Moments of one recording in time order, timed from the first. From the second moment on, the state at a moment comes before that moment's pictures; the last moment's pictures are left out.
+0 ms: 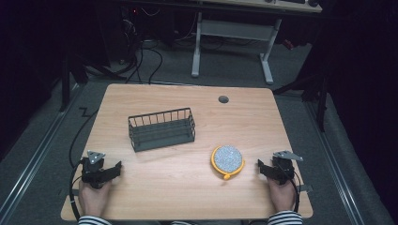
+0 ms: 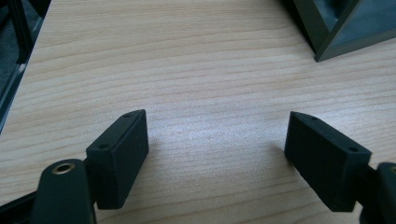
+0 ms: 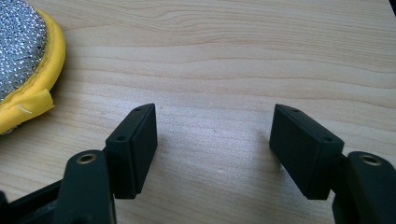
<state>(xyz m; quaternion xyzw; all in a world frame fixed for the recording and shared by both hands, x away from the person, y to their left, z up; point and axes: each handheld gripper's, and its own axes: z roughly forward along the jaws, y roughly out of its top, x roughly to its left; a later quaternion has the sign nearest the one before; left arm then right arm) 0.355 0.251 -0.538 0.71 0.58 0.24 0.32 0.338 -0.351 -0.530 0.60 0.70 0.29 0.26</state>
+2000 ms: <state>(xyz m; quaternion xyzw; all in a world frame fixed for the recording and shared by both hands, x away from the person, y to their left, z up) 0.367 0.248 -0.467 0.72 0.55 0.18 0.39 0.337 -0.351 -0.530 0.59 0.70 0.30 0.26</state>
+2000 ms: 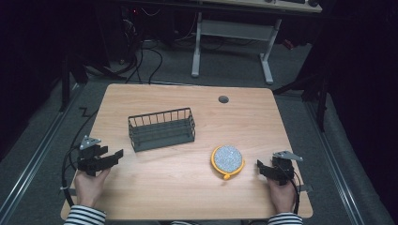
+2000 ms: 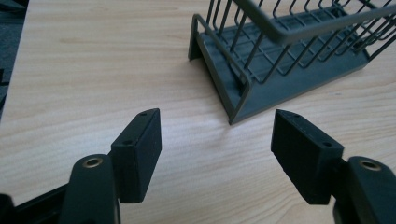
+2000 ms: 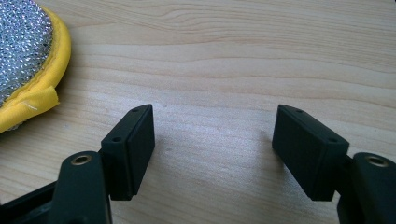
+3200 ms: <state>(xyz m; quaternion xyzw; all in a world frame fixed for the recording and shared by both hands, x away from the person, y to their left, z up) 0.462 0.199 -0.429 0.76 0.52 0.17 0.33 0.337 -0.351 -0.530 0.59 0.71 0.30 0.26</state>
